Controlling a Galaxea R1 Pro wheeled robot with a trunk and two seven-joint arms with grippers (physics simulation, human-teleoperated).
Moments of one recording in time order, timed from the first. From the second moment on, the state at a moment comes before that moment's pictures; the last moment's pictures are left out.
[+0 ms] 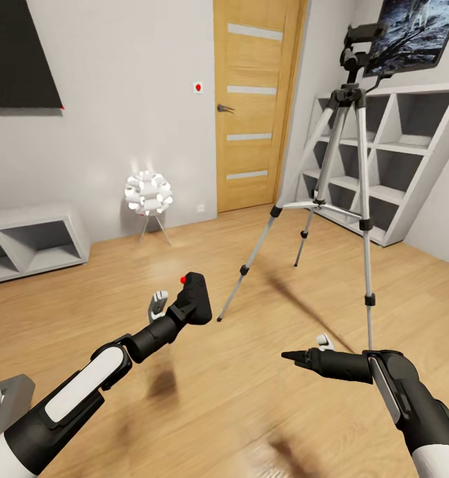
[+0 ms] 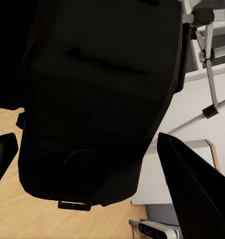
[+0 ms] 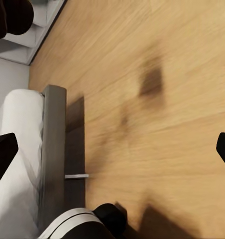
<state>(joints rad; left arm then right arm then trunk) -0.55 0.35 -0.64 -1.46 1.72 0.15 0.18 -0.49 -0.21 -0.16 -1.09 -0.11 1.04 1.10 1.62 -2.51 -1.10</state>
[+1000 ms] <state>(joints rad) -0.55 0.35 -0.64 -1.46 1.72 0.15 0.18 -0.49 -0.21 -0.15 -1.09 -0.11 1.04 1.10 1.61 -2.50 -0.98</state>
